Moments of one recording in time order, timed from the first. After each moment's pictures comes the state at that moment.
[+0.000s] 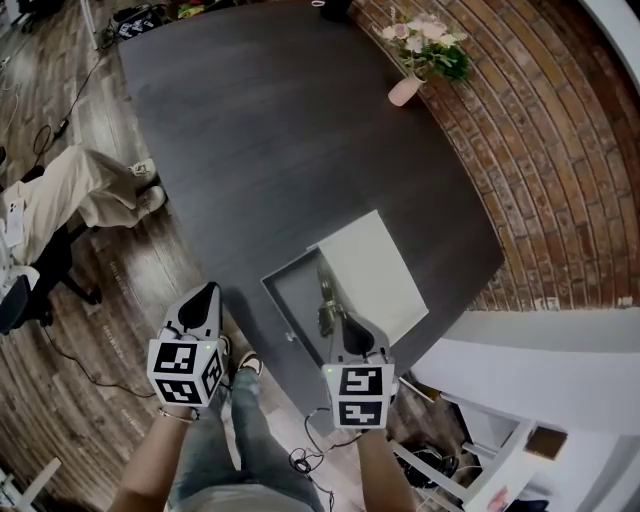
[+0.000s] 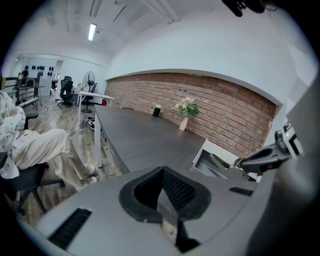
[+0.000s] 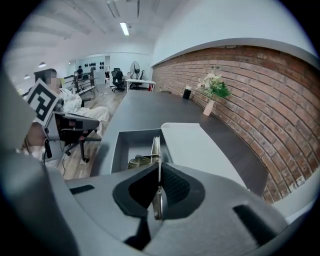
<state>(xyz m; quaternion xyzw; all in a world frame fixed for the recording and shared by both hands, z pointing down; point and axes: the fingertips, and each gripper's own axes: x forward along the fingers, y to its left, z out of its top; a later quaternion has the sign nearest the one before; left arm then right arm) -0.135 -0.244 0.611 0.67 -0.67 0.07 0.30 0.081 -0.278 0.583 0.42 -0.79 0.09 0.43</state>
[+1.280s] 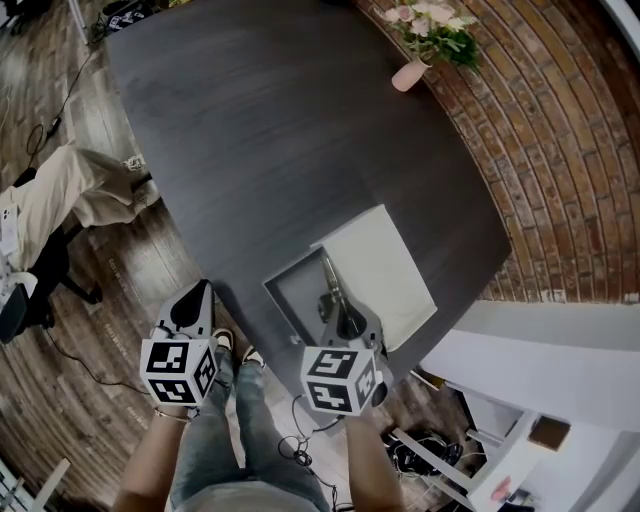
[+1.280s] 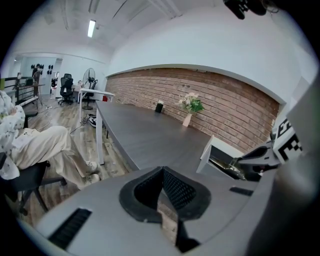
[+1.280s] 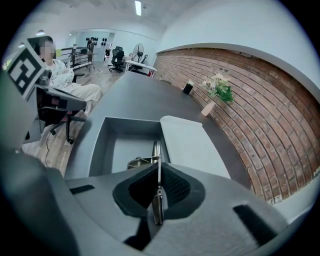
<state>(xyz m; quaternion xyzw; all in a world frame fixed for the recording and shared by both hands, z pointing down) -0.152 -0.253 0.632 0.67 -0.67 0.08 0.32 0.073 -0.304 0.609 0.44 -0.73 0.02 0.52</state>
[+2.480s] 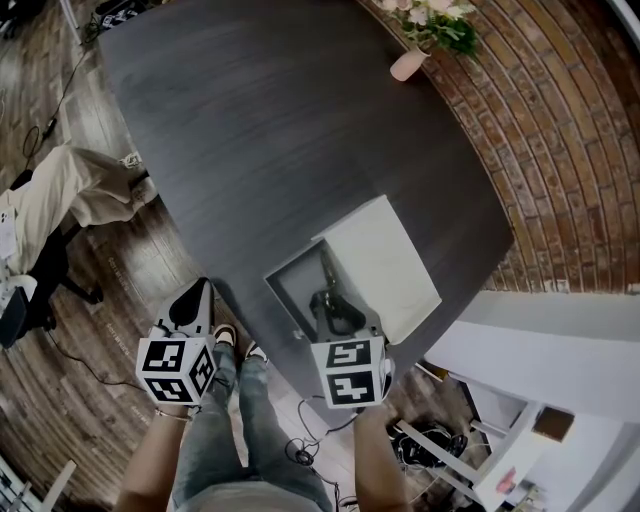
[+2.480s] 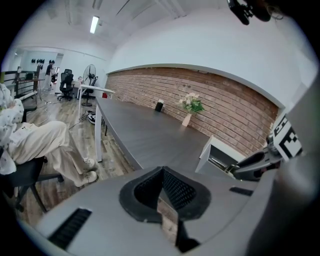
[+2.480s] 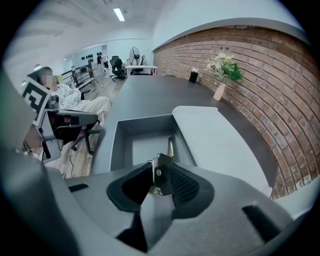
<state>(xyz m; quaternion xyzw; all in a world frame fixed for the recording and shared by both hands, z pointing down) -0.152 -0.250 0.638 0.67 -0.66 0.07 0.33 0.057 -0.284 0.629 0.39 -0.77 0.15 0.49</state>
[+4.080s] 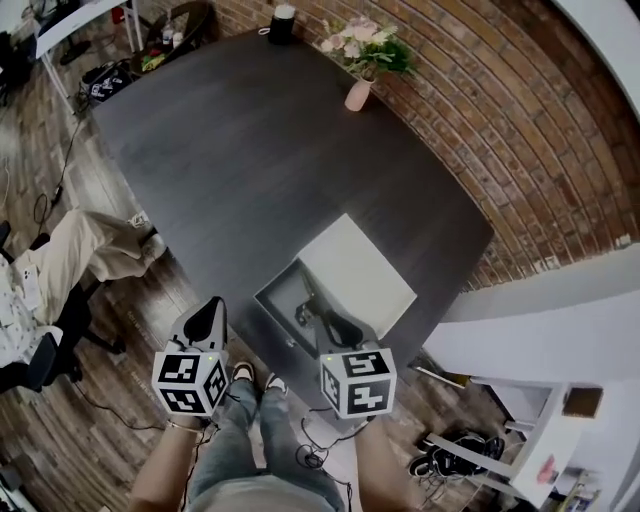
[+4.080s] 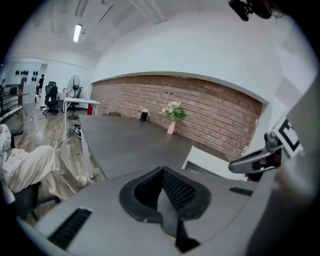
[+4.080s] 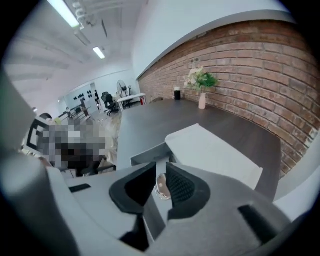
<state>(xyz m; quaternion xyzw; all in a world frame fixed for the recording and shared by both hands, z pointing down) -0.120 -0.256 0.556 0.72 -0.63 0.09 0.27 0.064 -0.270 0.549 0.44 -0.80 0.23 0.32</state>
